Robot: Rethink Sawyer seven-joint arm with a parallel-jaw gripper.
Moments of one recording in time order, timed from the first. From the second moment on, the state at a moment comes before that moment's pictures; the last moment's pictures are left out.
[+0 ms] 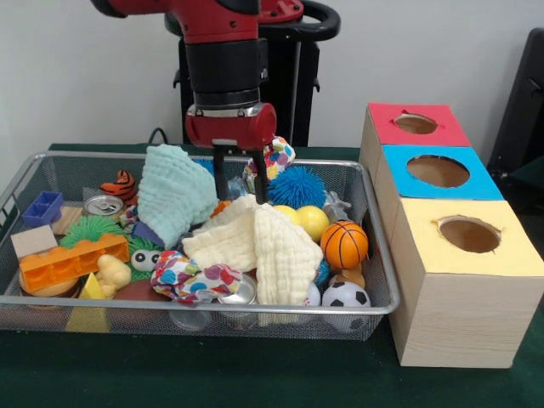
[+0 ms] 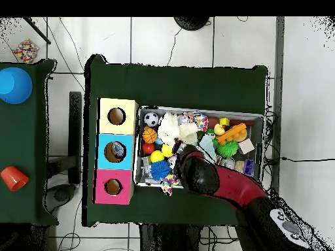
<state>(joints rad) -0.64 -0.69 0.29 1.99 -0.12 0.07 1.87</state>
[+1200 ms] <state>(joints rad) -0.57 -0.56 0.30 2.01 -0.12 -0.14 1.87</state>
